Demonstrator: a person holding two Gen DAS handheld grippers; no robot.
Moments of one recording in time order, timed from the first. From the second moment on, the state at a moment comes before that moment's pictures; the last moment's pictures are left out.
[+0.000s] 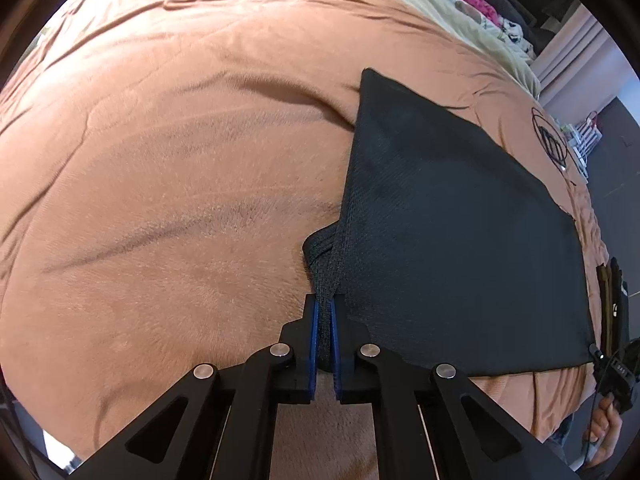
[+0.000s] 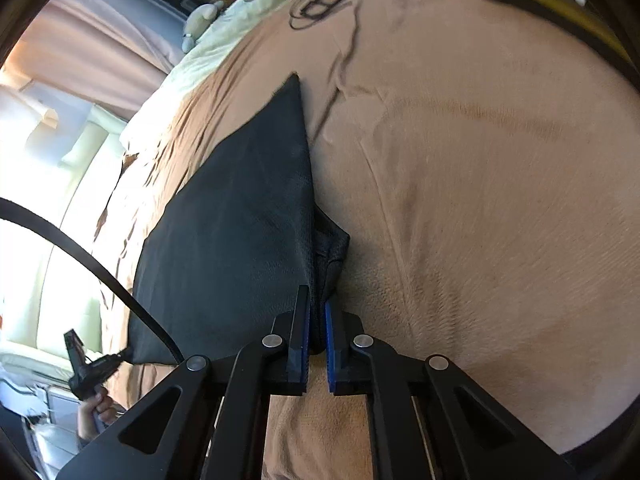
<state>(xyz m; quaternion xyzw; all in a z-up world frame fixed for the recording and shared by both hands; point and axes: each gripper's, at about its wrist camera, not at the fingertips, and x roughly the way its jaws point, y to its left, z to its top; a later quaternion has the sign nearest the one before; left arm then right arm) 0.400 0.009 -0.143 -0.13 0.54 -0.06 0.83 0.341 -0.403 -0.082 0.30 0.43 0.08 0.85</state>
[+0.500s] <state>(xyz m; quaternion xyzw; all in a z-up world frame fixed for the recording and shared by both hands) 0.361 0.014 -0.121 -0.17 0.53 -0.08 0.83 0.309 -0.390 -0.054 0.26 0.43 0.06 0.86</state>
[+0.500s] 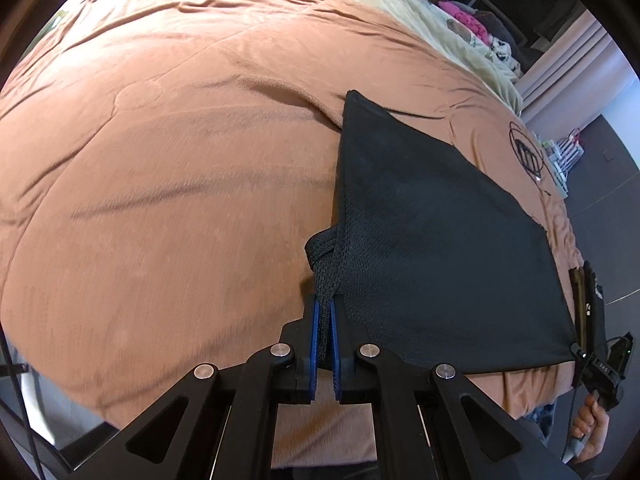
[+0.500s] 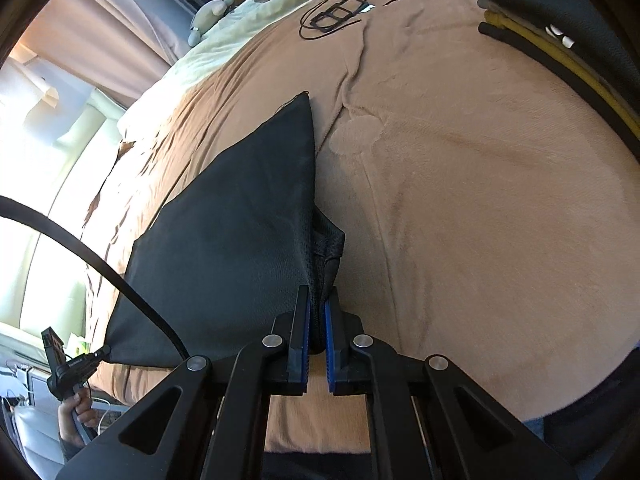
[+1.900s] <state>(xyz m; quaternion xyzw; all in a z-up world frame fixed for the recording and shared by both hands) 0.349 0.037 -0.161 -0.29 0.53 -0.10 0.79 0.385 -0.190 -0.007 0.07 0.50 0.15 0.85</state>
